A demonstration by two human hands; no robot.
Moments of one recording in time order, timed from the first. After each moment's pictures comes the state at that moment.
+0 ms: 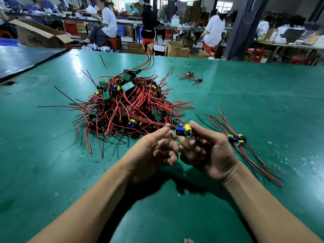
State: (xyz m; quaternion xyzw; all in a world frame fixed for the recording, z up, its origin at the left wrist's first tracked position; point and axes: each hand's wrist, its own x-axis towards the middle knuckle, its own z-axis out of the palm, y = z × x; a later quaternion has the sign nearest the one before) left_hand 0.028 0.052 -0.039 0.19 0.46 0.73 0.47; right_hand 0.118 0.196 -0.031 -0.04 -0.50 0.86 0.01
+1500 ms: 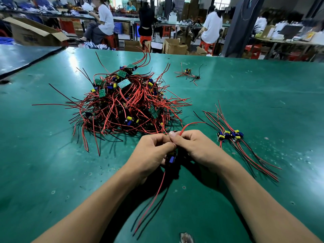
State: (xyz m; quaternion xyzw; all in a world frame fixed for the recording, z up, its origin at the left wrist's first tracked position) left_hand 0.040 0.063 -0.058 0.23 0.64 0.67 0.29; right_hand 0.101 0.209 -0.061 -0.10 -0.78 0.62 0.05
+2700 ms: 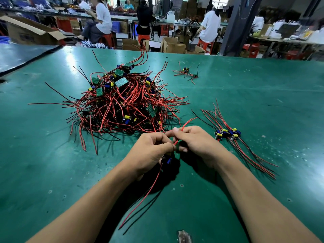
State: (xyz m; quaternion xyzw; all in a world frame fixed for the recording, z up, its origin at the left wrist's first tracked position) left_hand 0.034 0.065 -0.063 0.28 0.65 0.65 0.28; right_hand 0.098 0.208 -0.051 -0.18 -0.73 0.66 0.03
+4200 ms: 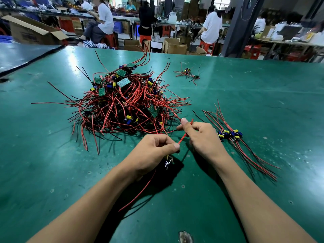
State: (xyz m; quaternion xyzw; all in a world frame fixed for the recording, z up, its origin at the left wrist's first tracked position) left_hand 0.035 0.058 -0.056 0.32 0.68 0.59 0.29; right_hand 0.095 0.224 -0.062 -0.23 -0.83 0.46 0.22
